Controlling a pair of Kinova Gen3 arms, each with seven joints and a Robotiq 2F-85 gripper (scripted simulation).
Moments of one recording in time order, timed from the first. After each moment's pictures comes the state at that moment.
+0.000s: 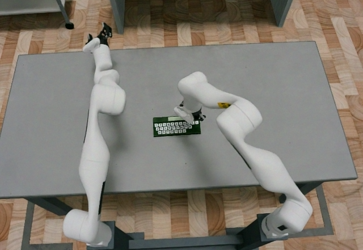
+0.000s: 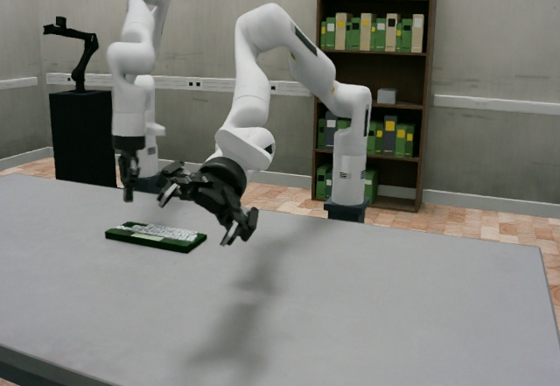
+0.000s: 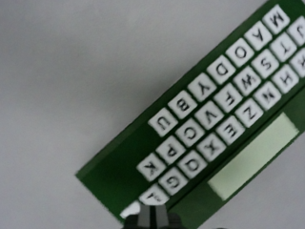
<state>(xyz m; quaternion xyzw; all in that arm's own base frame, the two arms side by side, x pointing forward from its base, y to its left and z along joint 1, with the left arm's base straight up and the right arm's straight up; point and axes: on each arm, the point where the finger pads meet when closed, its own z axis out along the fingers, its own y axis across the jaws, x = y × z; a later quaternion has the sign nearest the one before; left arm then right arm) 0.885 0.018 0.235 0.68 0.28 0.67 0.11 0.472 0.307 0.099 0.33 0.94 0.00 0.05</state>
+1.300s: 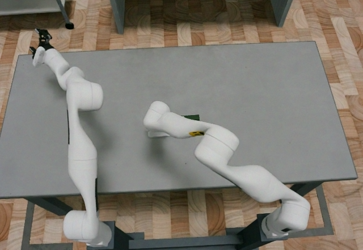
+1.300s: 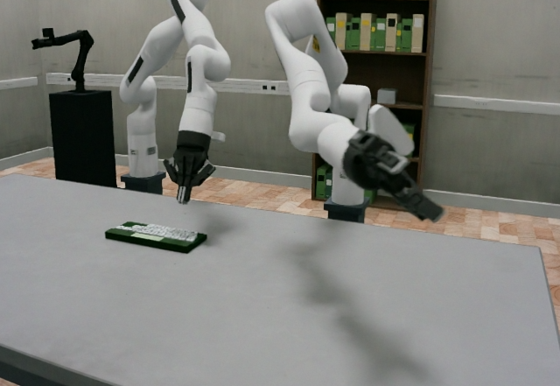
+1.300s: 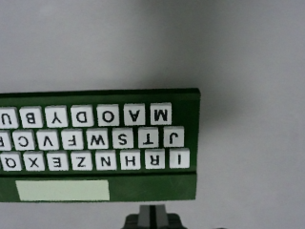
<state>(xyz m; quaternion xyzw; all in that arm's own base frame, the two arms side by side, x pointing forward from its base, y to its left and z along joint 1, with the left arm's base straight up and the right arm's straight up) 0.806 0.283 0.283 0.53 0.50 0.69 0.04 0.461 0.450 0.111 -0.01 0.98 0.01 0.21</state>
